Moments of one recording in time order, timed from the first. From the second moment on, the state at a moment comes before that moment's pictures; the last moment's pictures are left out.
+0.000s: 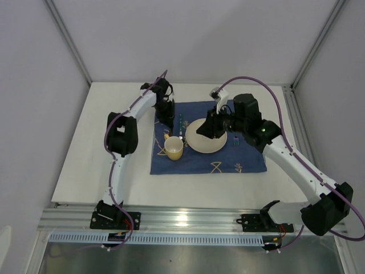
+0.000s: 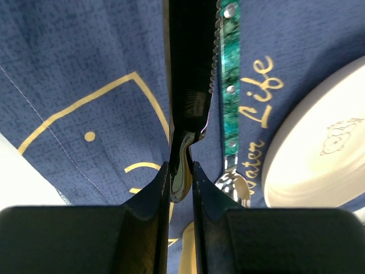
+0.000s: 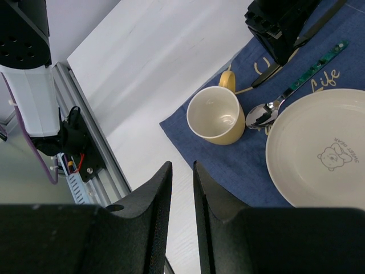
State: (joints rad) left arm -0.32 2.40 2.14 -1.03 0.26 -0.29; right arm 0.57 1.28 1.24 -0.40 -0.51 0.20
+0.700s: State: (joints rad) left arm -0.32 2.39 2.07 -1.01 0.11 -0.24; right arm 0.57 1.28 1.24 -0.40 -0.51 0.19
